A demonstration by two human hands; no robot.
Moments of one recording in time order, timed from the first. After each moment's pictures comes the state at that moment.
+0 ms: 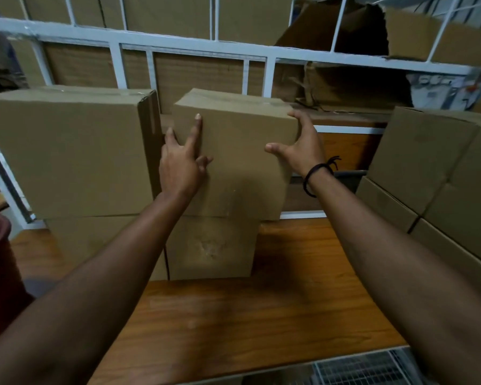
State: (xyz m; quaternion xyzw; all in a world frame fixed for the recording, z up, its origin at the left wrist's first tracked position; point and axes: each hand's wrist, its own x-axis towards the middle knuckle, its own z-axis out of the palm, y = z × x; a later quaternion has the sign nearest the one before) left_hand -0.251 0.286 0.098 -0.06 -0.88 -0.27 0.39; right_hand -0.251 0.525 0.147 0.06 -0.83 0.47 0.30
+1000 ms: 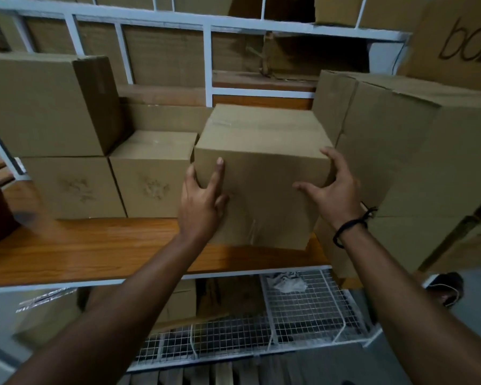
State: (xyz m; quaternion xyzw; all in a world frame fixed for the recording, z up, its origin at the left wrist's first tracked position) left_hand -0.007 0.531 -0.002 -0.14 -0.88 -0.24 0.38; right_hand 0.012 0.792 0.055 0.04 -0.83 0.45 0.34
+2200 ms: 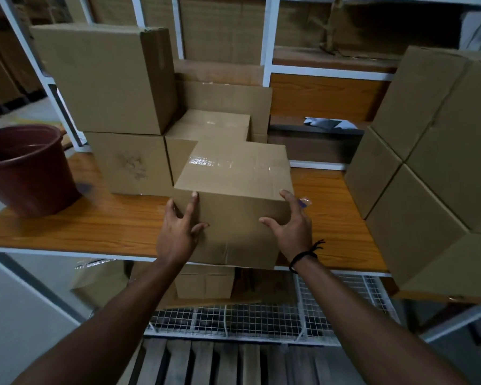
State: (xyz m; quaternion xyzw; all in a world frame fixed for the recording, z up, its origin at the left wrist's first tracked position) left_hand 0.005 0.361 -0.110 0.01 -0.94 -0.24 0.24; right_hand -0.029 0.614 -0.080 0.07 -0.86 0.46 0.21
